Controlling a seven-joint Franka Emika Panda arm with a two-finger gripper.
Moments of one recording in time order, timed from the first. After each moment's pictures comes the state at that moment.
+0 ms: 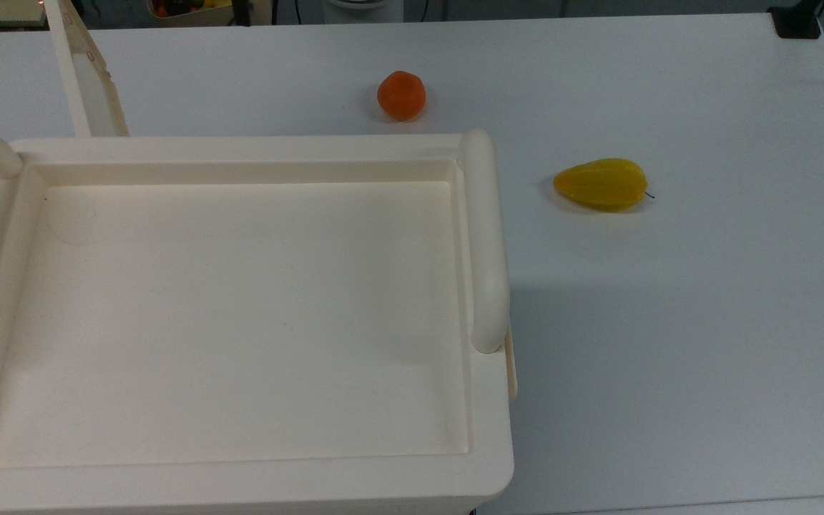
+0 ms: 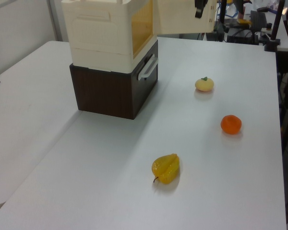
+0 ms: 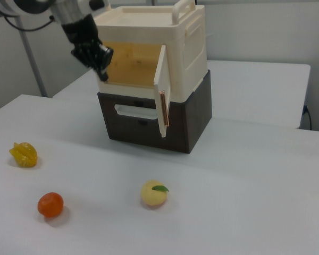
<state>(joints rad) 0.04 0.08 -0.06 -1.39 -0.06 1.68 -0.01</state>
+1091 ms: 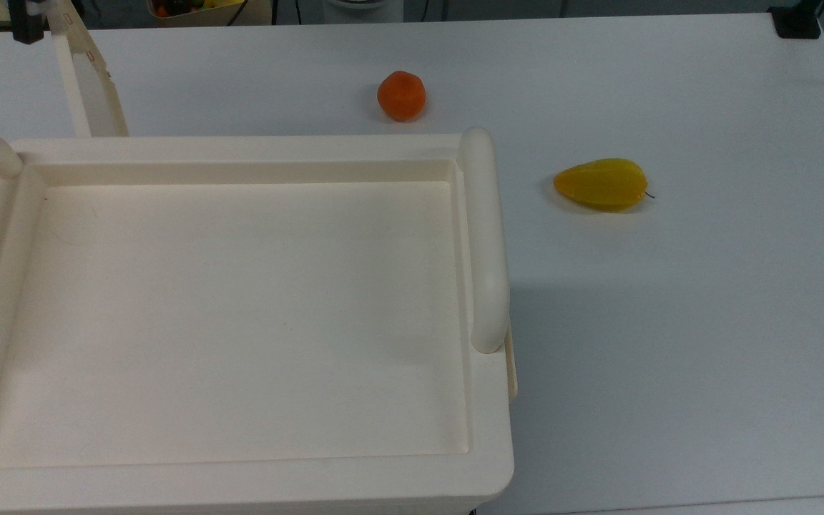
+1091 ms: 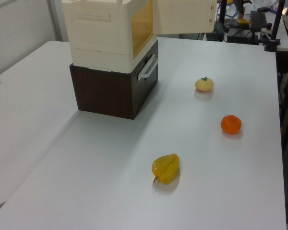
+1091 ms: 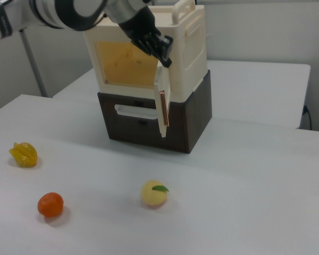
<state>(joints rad) -0.18 0.14 -0.07 -1.37 -0.06 2.04 -0.02</state>
